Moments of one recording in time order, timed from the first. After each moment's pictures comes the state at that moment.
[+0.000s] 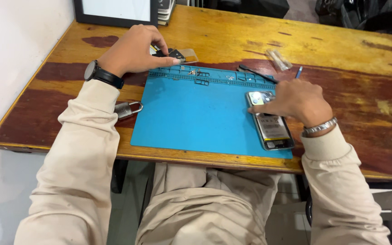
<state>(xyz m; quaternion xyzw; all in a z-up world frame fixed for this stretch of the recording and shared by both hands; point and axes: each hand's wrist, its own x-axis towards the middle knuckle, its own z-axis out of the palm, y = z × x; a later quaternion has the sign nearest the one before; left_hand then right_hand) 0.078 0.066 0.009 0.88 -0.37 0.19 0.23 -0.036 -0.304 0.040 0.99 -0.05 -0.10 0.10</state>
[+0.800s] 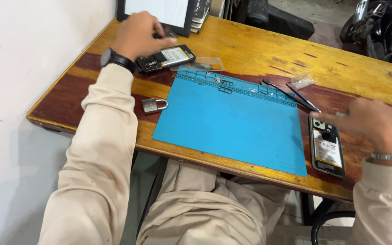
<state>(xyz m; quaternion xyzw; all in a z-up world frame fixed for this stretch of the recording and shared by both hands) 0.105 0.132 -0.006 0.93 -0.13 0.27 0.22 -0.036 -0.393 0.052 0.98 -0.13 -0.05 0.13</state>
